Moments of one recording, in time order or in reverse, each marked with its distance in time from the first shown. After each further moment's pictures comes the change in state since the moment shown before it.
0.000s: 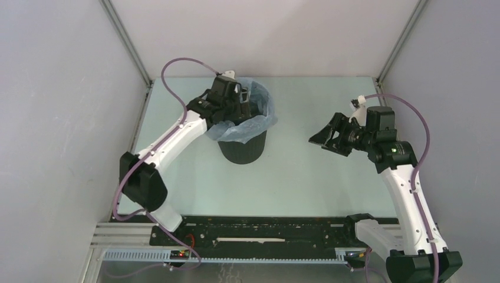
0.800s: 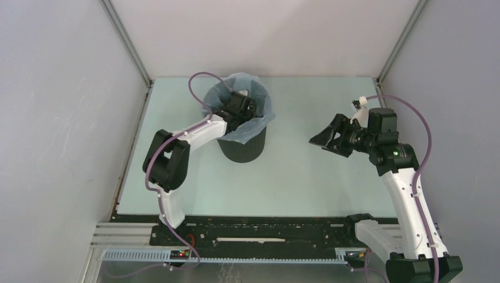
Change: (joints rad) left arm -0.013 0.272 -0.084 0.205 0.024 -0.018; right arm -0.008 -0.027 -0.014 0.003 -0.019 -0.003
